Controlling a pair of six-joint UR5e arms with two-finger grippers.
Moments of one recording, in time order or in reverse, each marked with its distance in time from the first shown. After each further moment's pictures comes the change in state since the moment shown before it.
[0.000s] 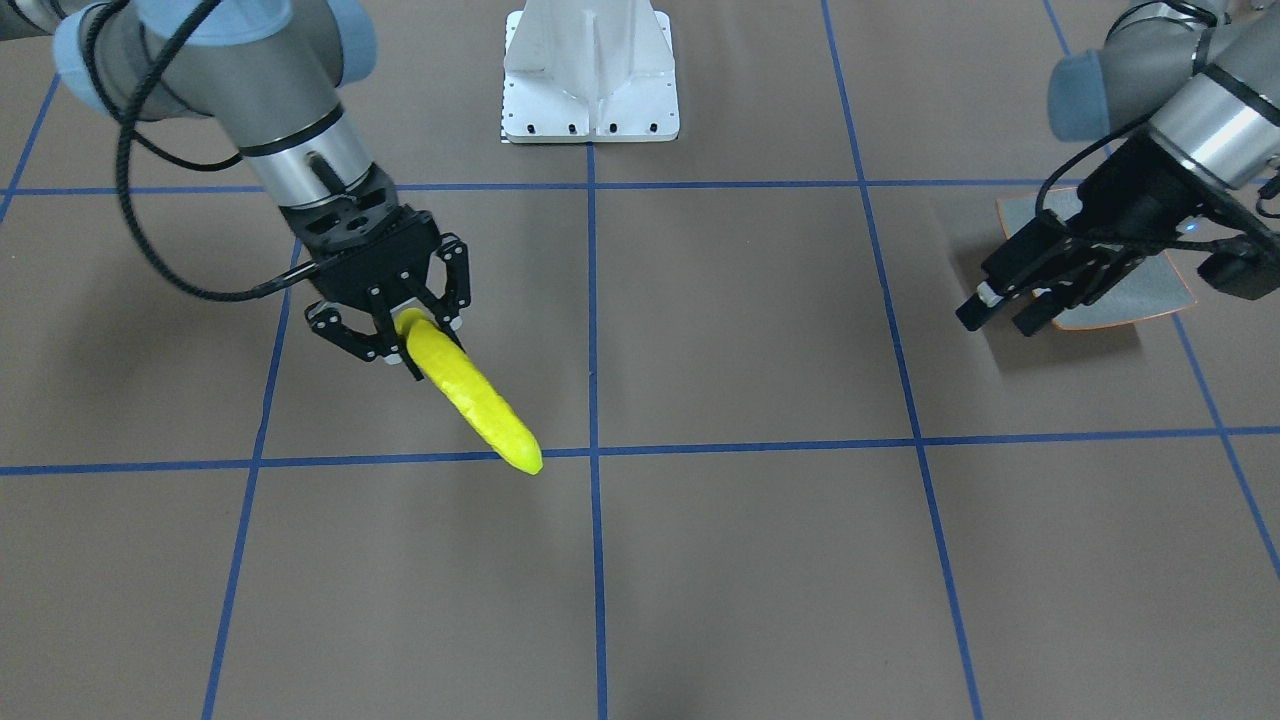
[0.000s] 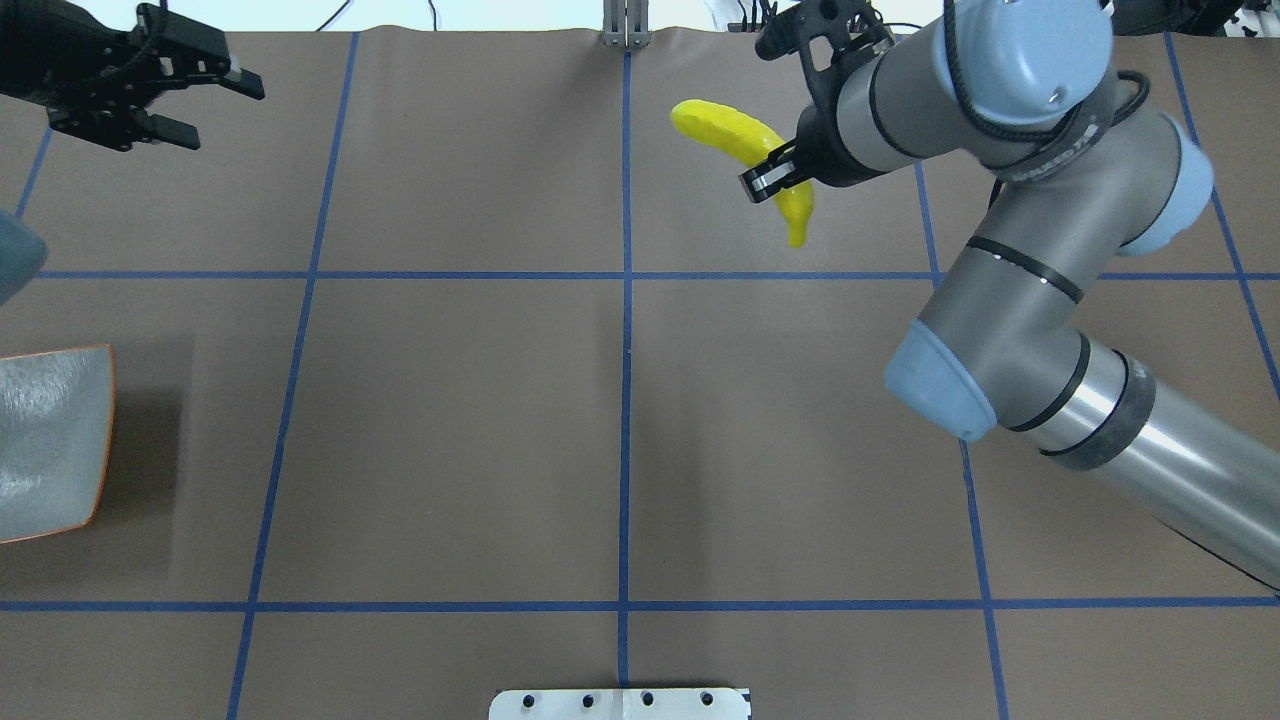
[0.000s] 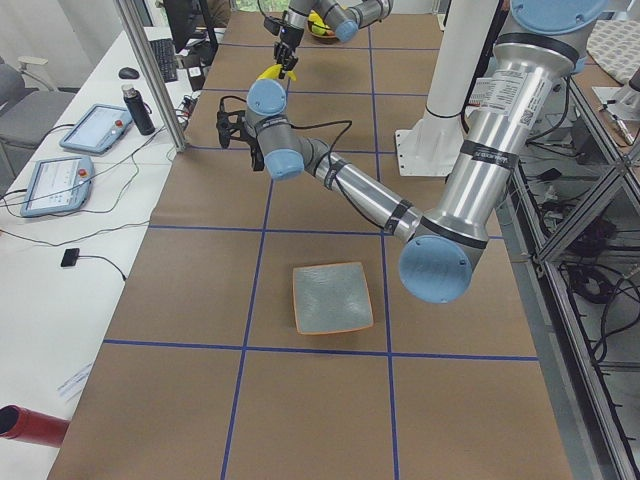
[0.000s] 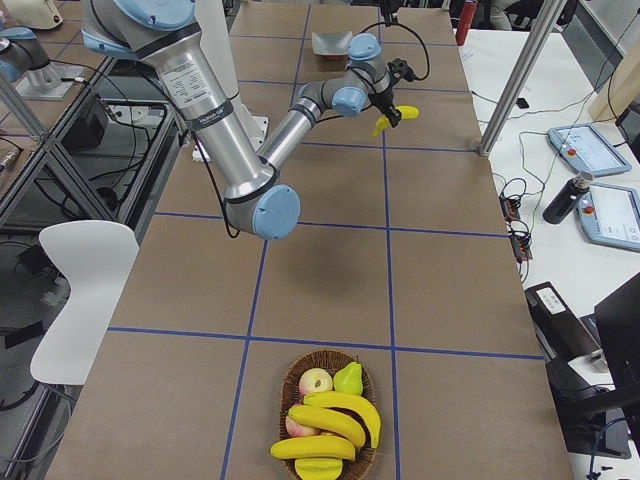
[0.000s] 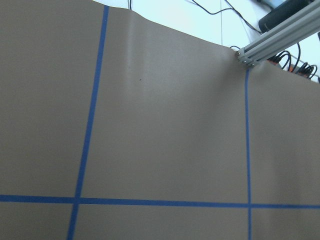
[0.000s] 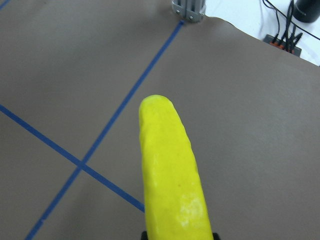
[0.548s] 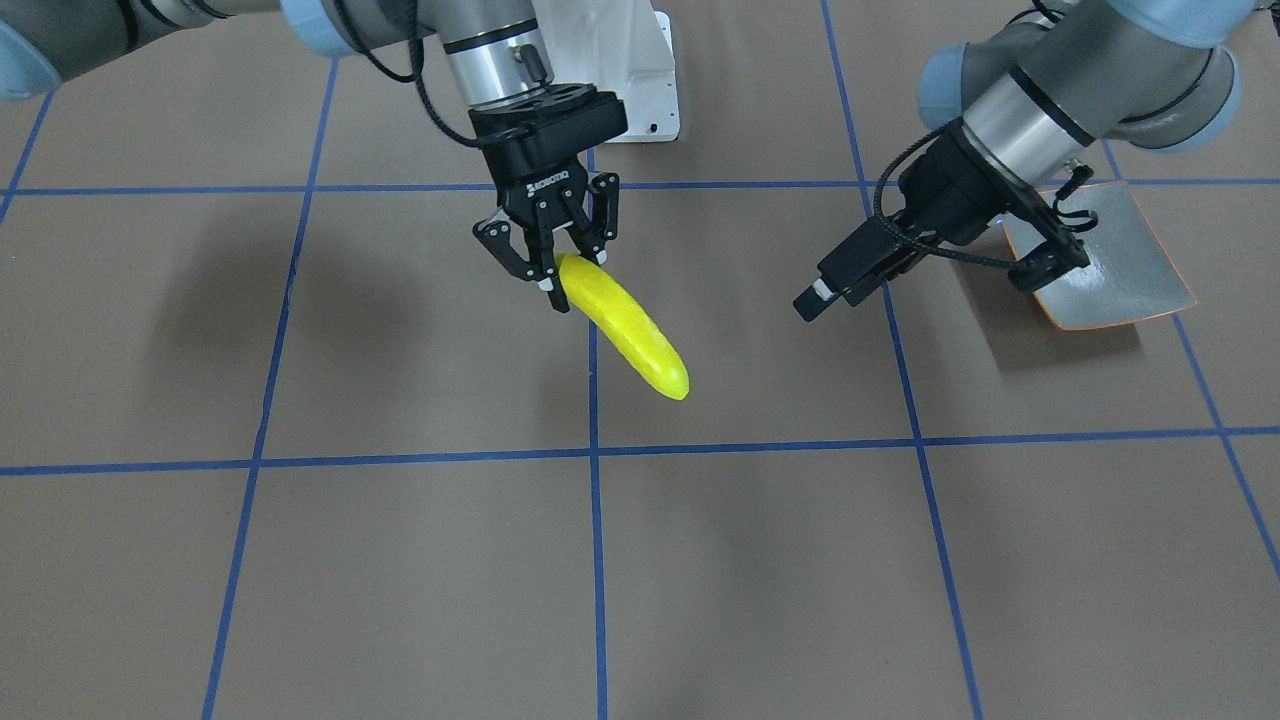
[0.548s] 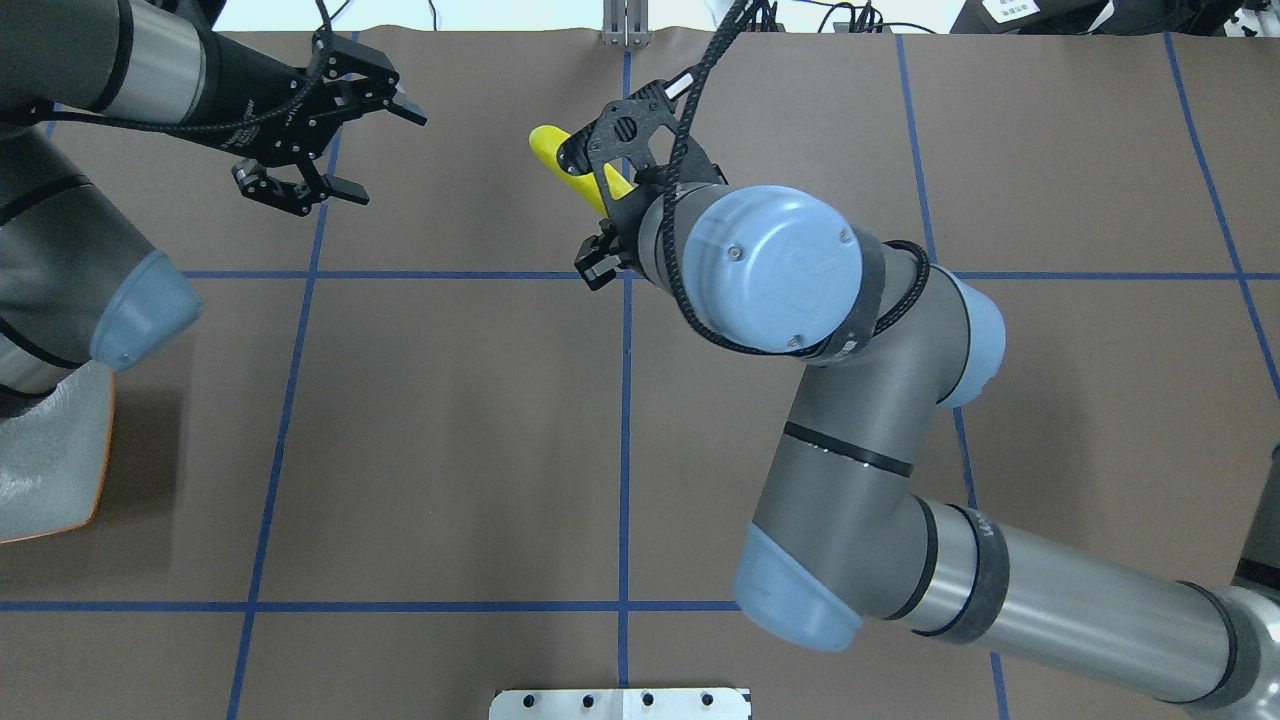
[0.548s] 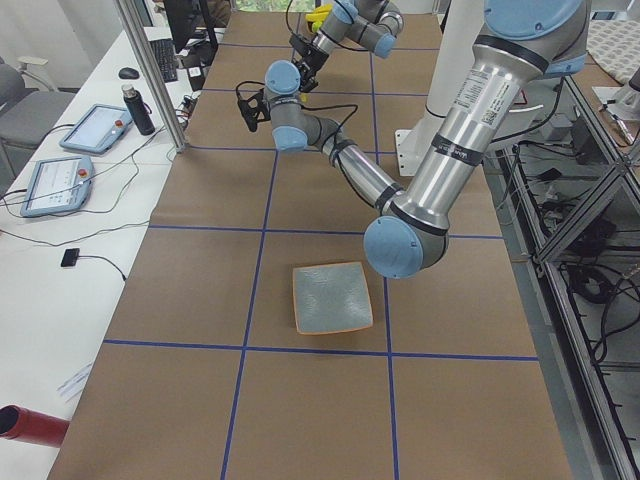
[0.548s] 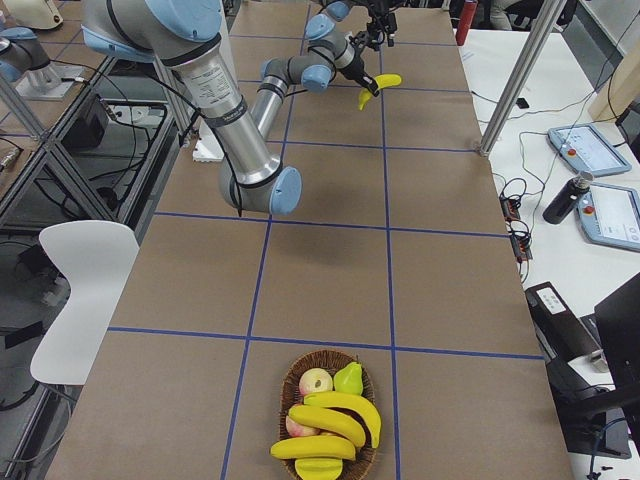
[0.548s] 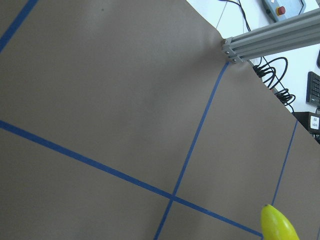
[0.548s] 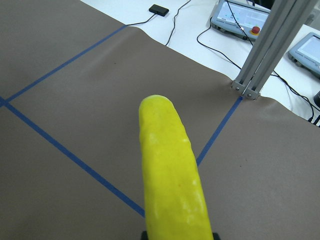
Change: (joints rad) left arm 0.159 -0.120 0.004 -0.016 0.073 -0.433; right arm -0.259 0.151 0.017 -0.112 -0.430 0.011
